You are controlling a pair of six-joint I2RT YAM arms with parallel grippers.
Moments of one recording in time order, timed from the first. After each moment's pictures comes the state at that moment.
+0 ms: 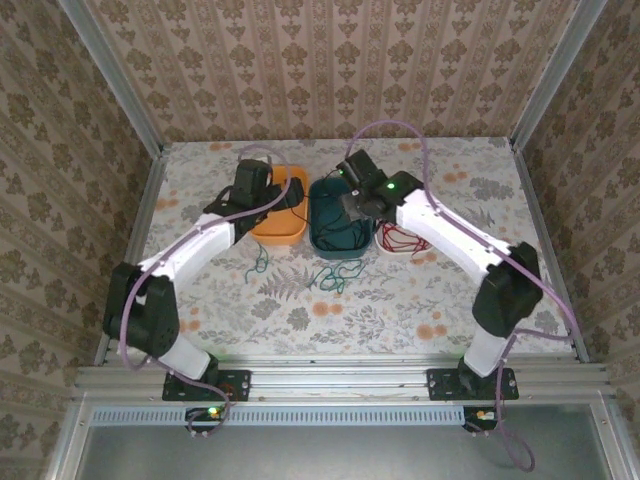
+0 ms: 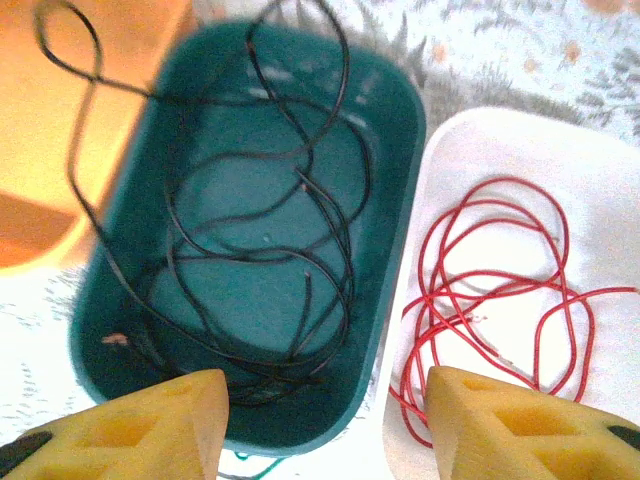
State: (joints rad) left arm -0.47 1.57 1.16 -0.22 -0.06 -0.49; right arm 0.62 1.71 1.60 -0.84 0.30 0.27
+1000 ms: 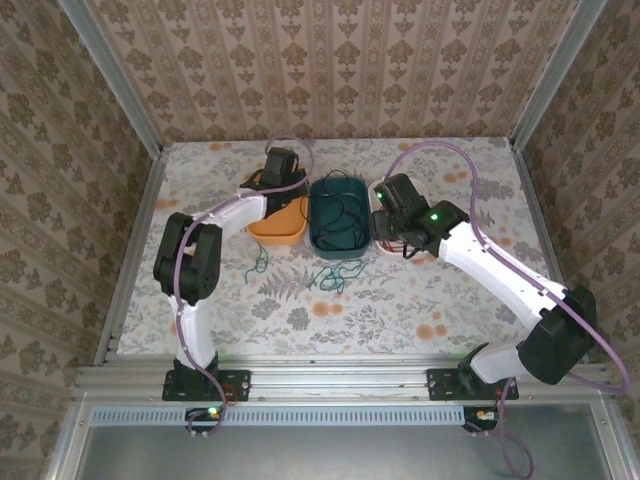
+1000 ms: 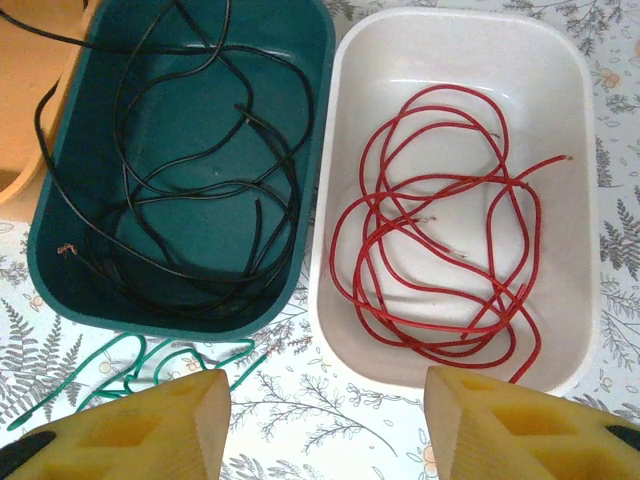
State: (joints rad) left arm -0.49 1.98 1.44 -0.13 -0.01 -0.55; right arm 0.58 1.39 1.26 -0.79 0.29 0.37
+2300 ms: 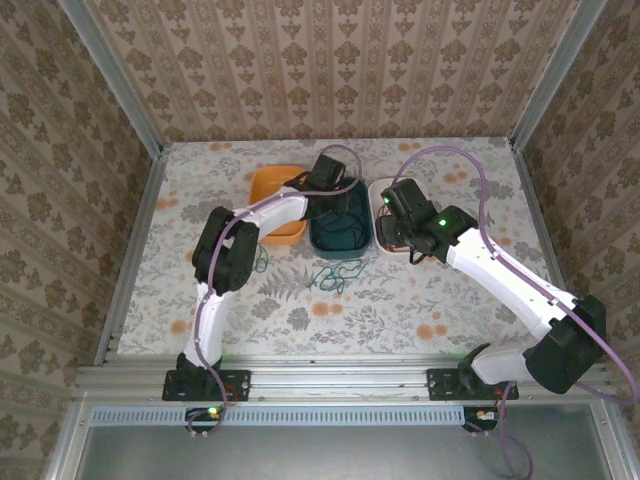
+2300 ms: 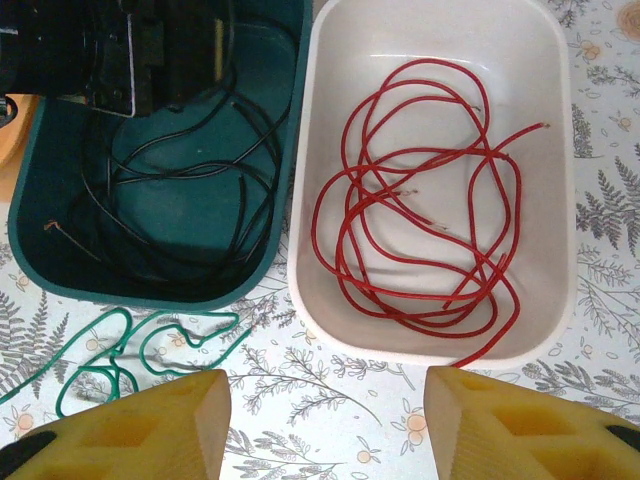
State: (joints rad) left arm -0.66 2.20 1.72 -0.36 0.03 -0.46; right arm 0.57 1.34 1.22 -0.83 0.29 0.39
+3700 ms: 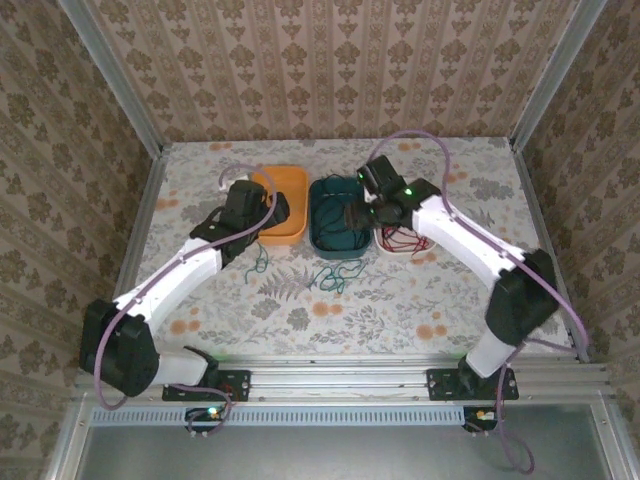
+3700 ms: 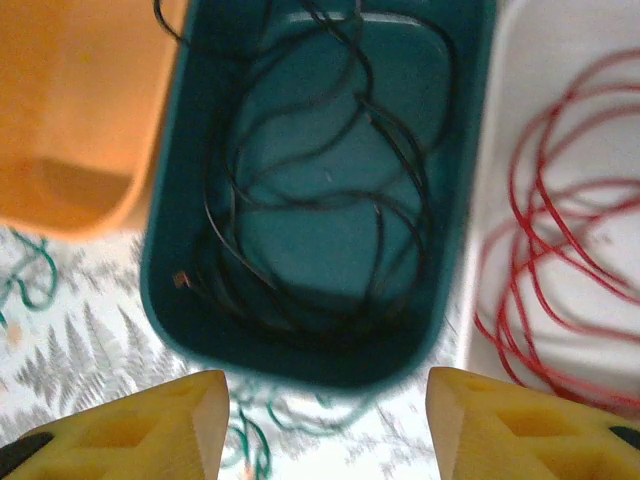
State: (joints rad) left arm -0.51 1.31 0.97 -0.35 -0.28 -0.66; right arm 0.53 1.71 1.51 -0.79 0.03 0.42
